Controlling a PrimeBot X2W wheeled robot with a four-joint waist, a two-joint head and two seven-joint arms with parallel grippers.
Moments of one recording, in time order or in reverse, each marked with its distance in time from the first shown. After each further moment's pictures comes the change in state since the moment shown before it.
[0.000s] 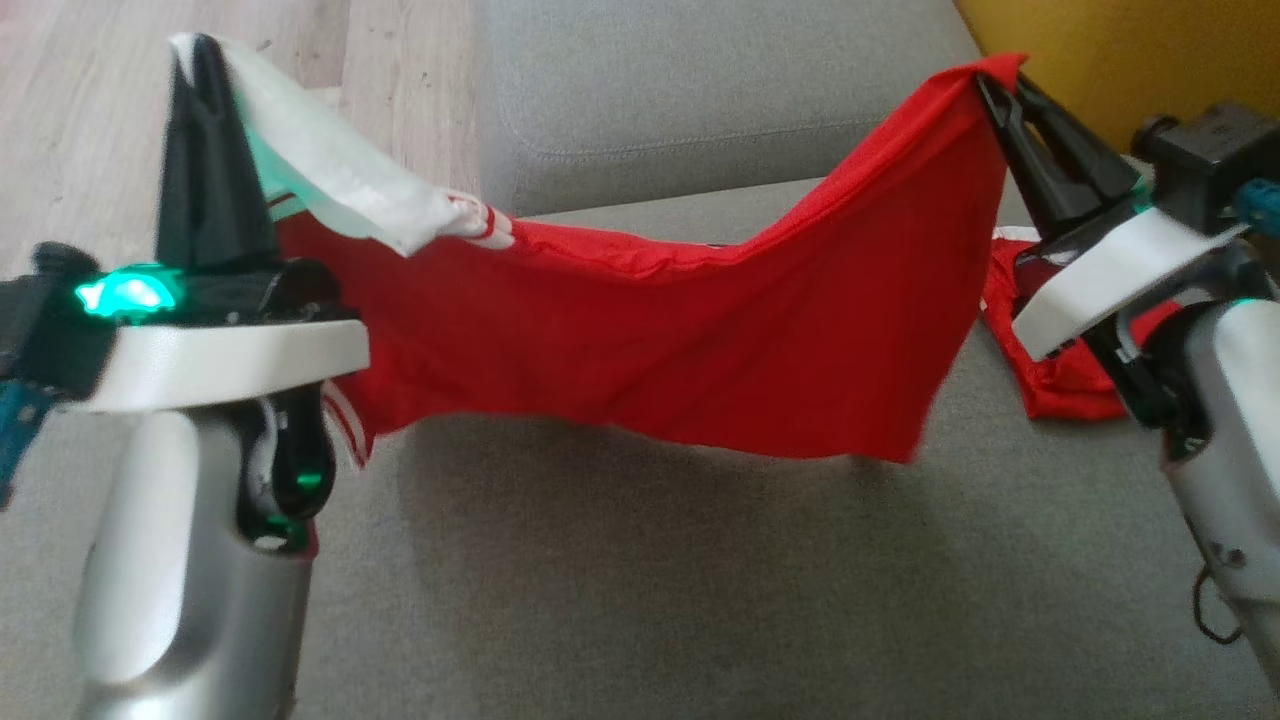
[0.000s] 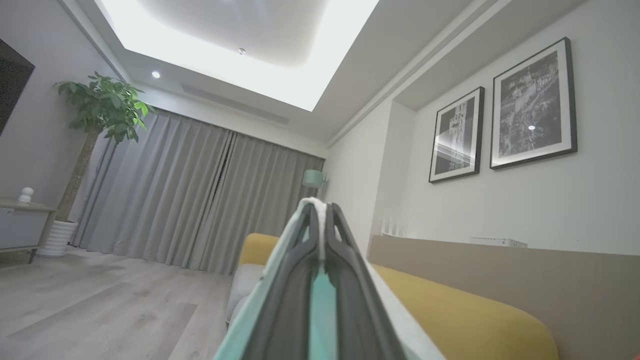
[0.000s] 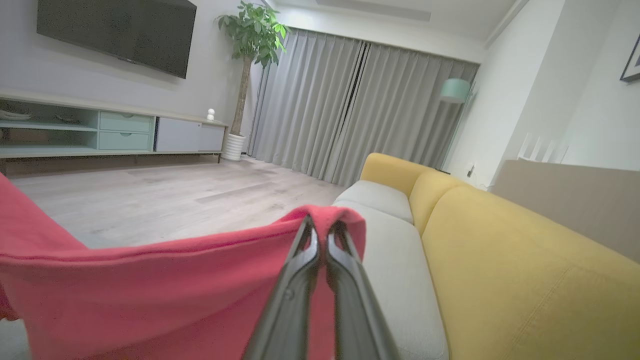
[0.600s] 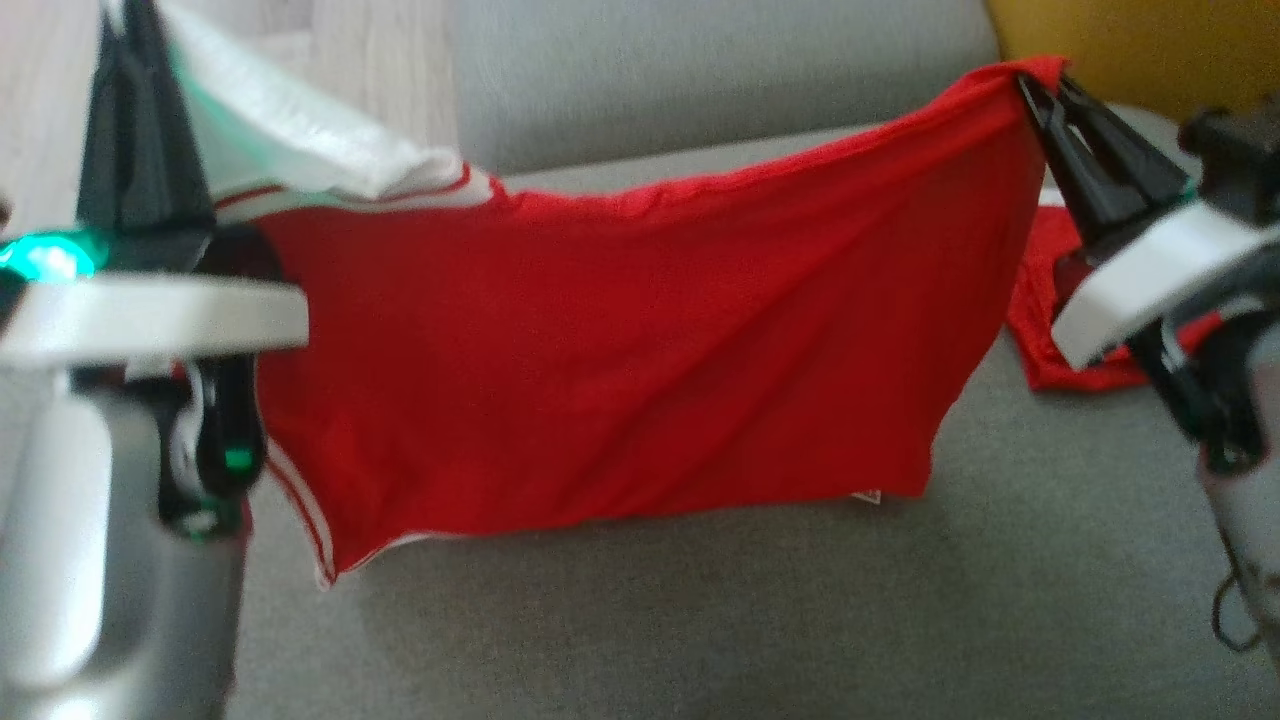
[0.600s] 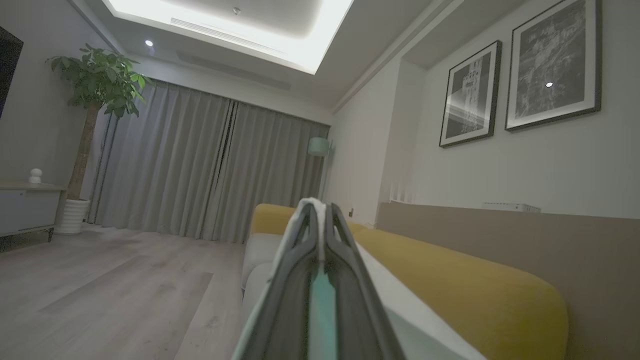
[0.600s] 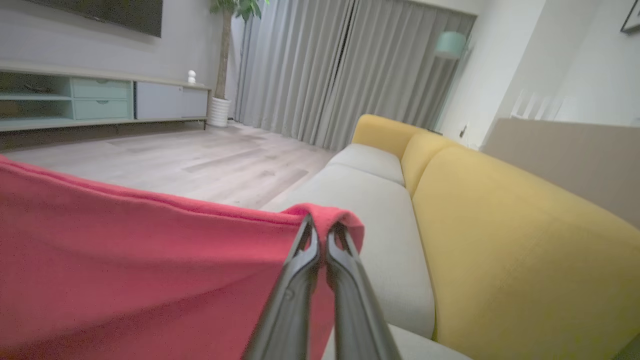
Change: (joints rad) left arm -0.001 0.074 0.032 -0.172 -0.005 0.063 0.205; right arm 0.082 -0.004 -0.110 -0.196 -0.014 0.000 0.198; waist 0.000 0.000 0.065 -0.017
